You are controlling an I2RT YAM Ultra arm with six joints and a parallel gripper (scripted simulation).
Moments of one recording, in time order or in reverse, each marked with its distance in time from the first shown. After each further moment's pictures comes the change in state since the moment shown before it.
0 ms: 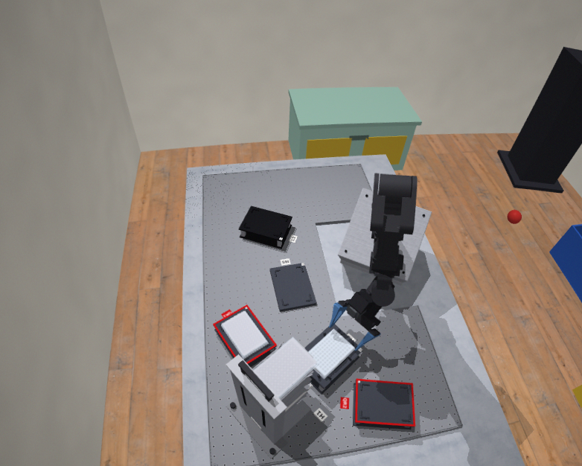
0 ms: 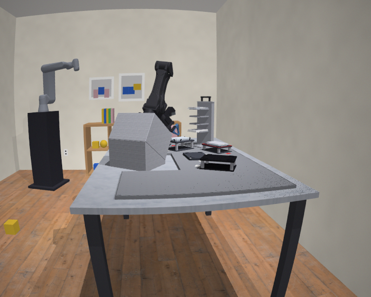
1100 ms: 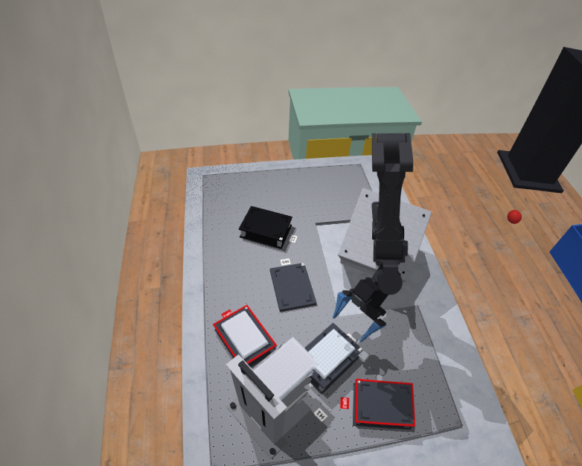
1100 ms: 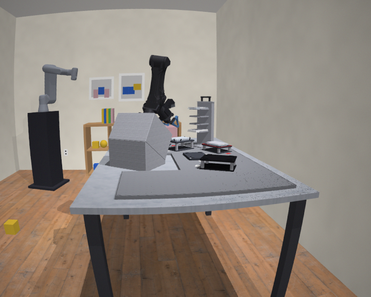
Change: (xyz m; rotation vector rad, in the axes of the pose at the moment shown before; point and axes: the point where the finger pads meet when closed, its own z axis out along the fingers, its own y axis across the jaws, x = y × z) arm -0.034 0.002 -0.039 -0.005 0.000 0.005
